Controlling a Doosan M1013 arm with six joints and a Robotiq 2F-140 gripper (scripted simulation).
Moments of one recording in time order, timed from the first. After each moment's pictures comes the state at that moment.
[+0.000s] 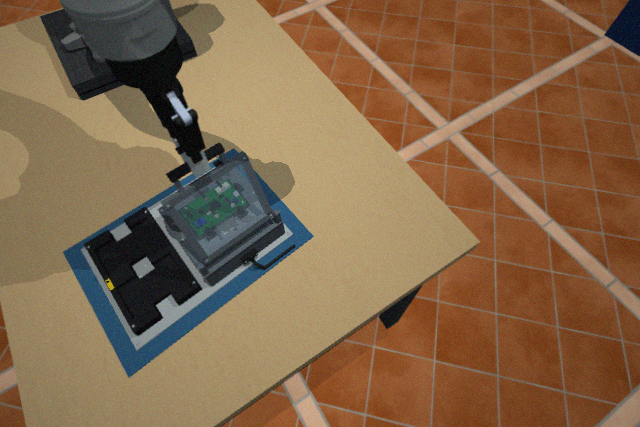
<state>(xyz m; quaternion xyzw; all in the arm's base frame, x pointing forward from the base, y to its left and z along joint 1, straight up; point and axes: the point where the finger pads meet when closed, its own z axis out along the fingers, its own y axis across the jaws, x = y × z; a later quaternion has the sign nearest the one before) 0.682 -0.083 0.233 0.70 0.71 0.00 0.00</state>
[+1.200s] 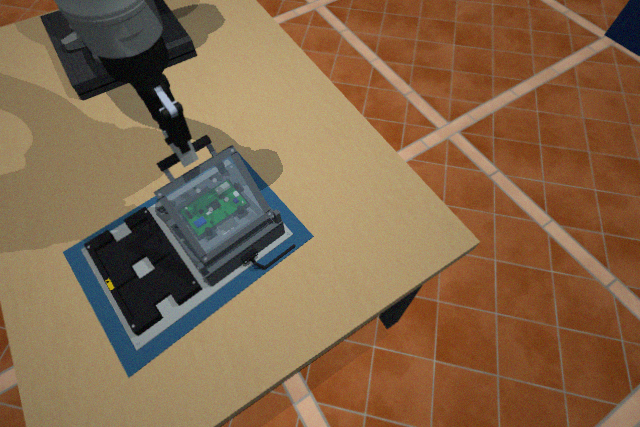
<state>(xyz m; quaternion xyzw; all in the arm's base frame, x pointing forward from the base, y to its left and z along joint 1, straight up) 0.628 -0.084 0.201 0.70 0.71 0.00 0.00</state>
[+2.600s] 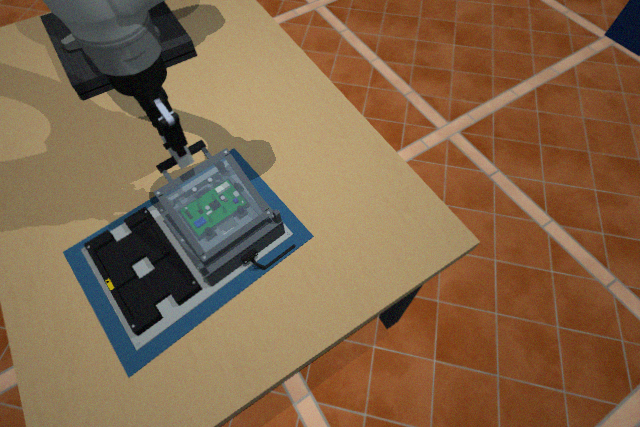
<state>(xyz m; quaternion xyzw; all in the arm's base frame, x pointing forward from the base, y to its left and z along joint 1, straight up) 0.584 -0.084 0.144 0.70 0.71 0.00 0.00</state>
